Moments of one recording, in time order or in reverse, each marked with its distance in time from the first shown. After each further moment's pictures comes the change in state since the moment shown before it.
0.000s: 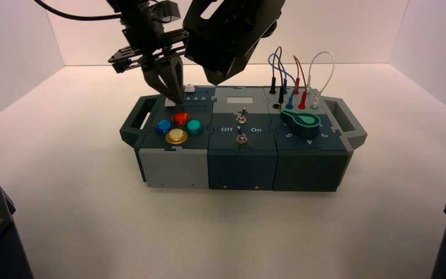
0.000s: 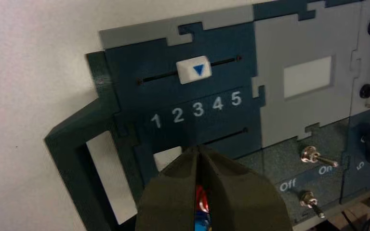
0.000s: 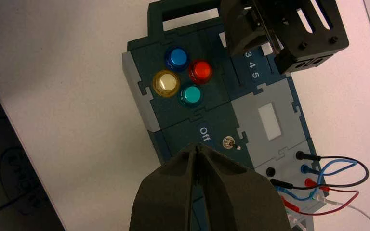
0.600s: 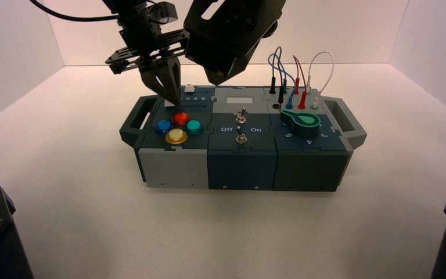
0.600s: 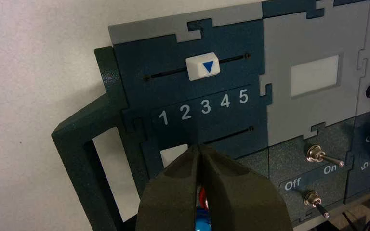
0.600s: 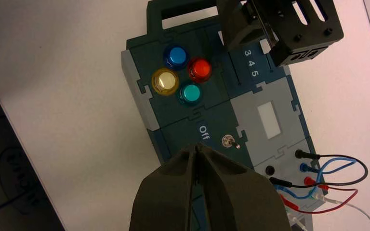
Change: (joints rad) left arm 0.011 -0.008 0.012 0.003 -0.002 0.000; right arm 0.000 0.002 0.000 -0.003 0.006 0.002
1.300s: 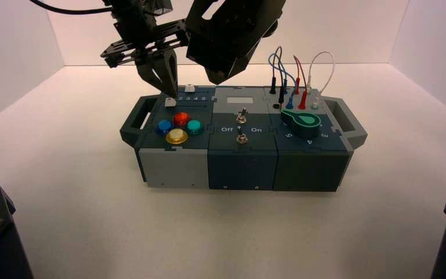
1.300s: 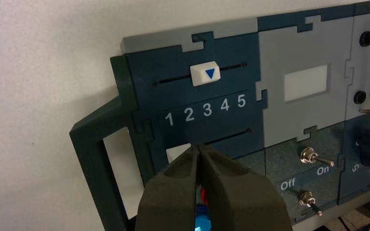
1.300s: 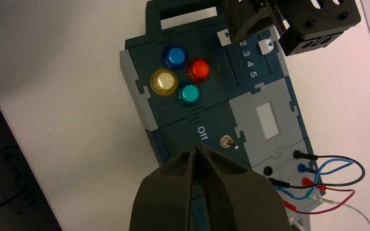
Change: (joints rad) left arm 0.012 -0.043 0.006 -0.003 -0.003 0.002; right arm 0.000 0.000 0.000 -0.006 0.003 -0.002
